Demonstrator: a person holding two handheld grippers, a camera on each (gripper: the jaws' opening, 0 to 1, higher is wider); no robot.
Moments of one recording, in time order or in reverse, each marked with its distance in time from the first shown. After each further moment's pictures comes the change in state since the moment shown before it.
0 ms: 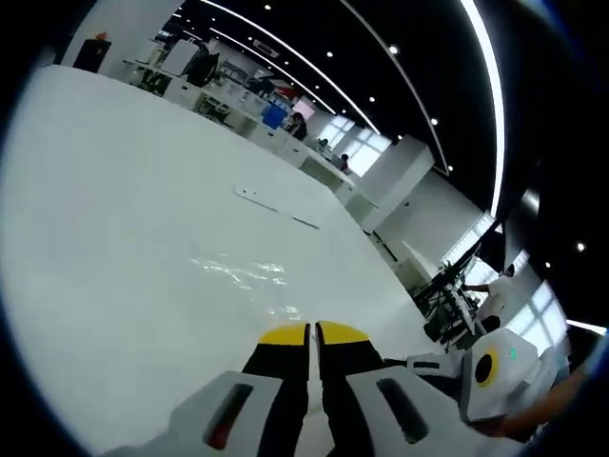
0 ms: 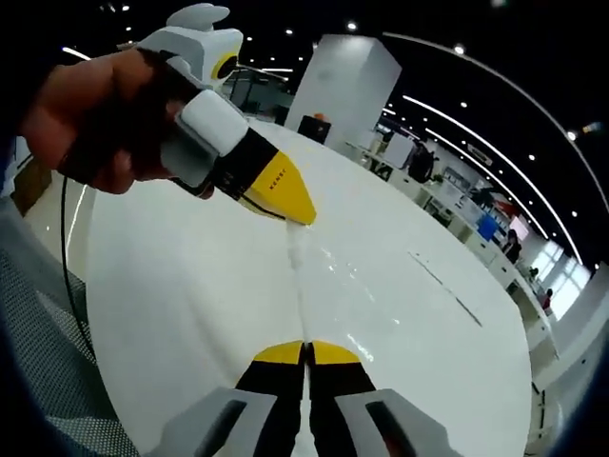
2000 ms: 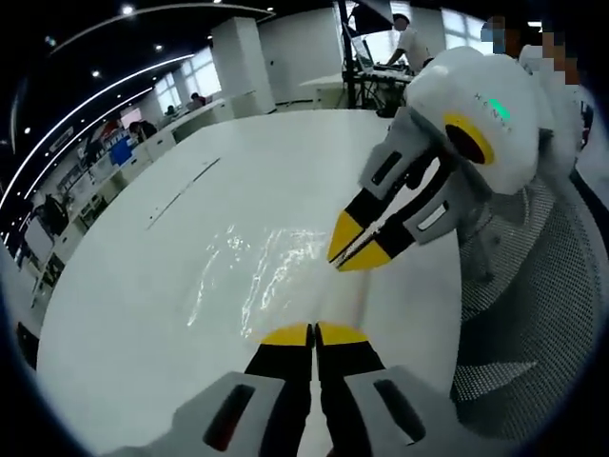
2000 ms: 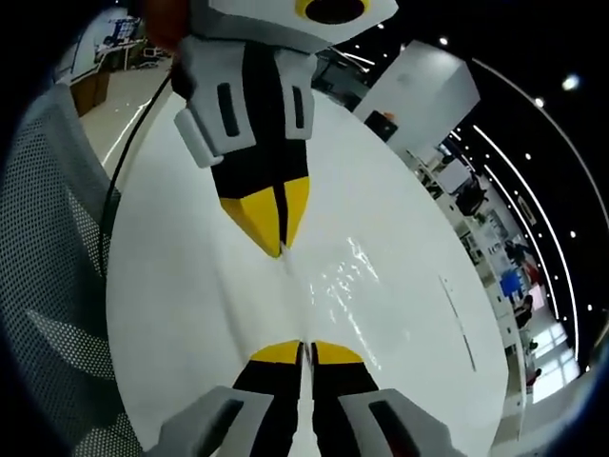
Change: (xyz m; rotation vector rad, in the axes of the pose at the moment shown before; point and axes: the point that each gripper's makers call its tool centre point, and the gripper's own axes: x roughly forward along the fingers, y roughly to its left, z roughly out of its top) left arm -0.014 0.004 -0.080 1.062 0.494 -0.118; right arm -0.002 0.026 -0.025 -0.338 0.078 0.119
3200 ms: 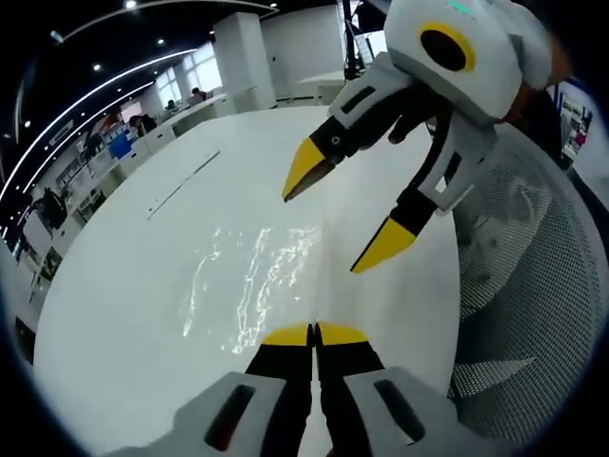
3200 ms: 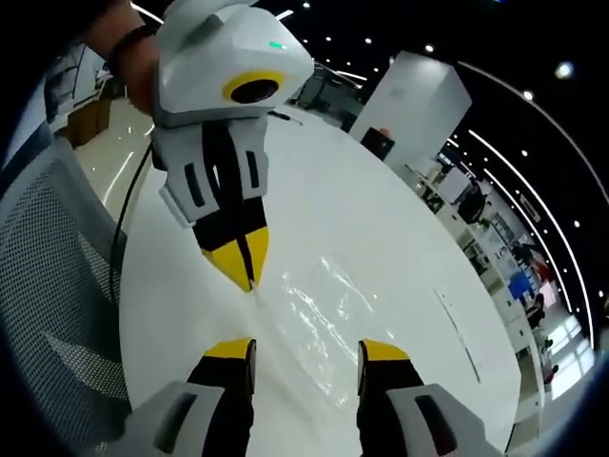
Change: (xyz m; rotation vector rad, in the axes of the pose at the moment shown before) left arm 0.001 0.001 -0.008 -0.021 0.005 -0.004; right arm -0.014 -0.018 0.031 0.046 -0.102 0.042
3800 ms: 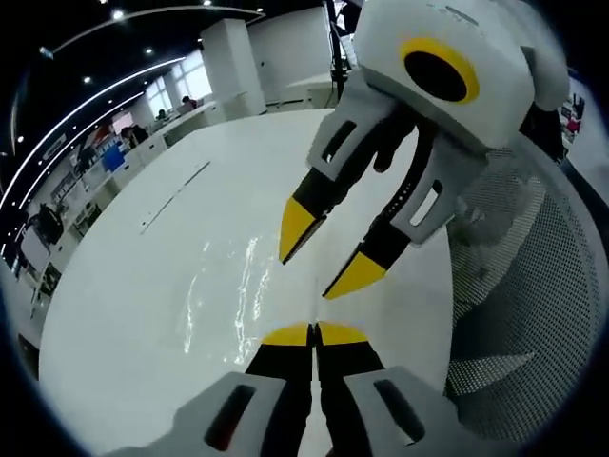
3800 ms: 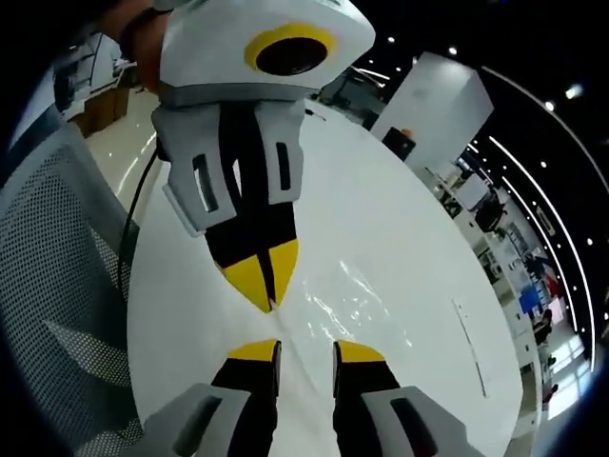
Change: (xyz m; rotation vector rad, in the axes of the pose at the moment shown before) left arm -0.002 -0.013 0.007 0.054 -0.008 -0.019; right arm 0.012 0.019 0.004 -0.069 0.019 0.071
